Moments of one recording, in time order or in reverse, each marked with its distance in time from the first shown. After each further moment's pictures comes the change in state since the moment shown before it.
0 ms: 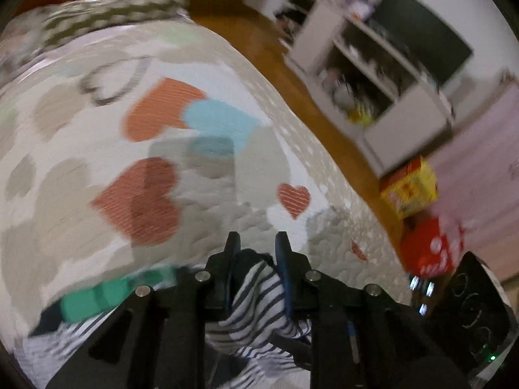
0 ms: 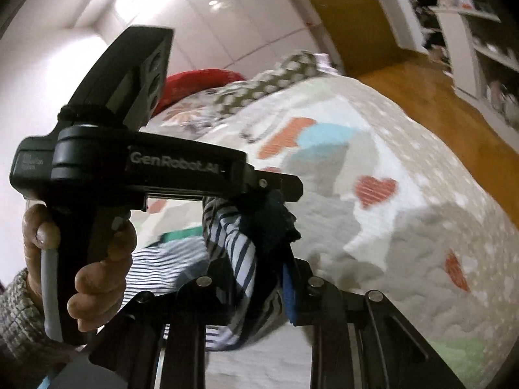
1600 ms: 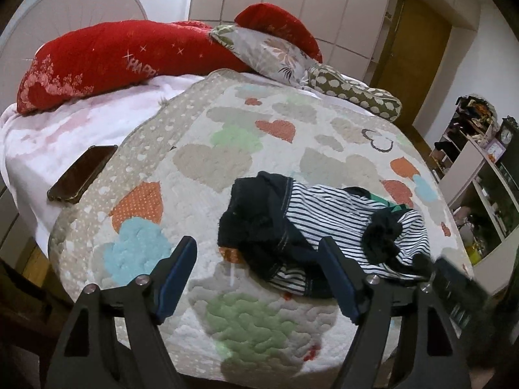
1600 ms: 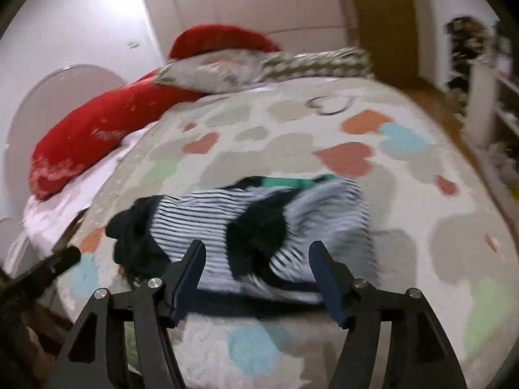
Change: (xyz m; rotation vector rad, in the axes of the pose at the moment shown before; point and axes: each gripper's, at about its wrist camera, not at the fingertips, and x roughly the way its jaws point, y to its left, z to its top) left arm -0.213 0.120 -0.261 -0.481 -0.463 0.579; right arm 0.014 0.169 -0.061 -0.232 0.107 -0.189
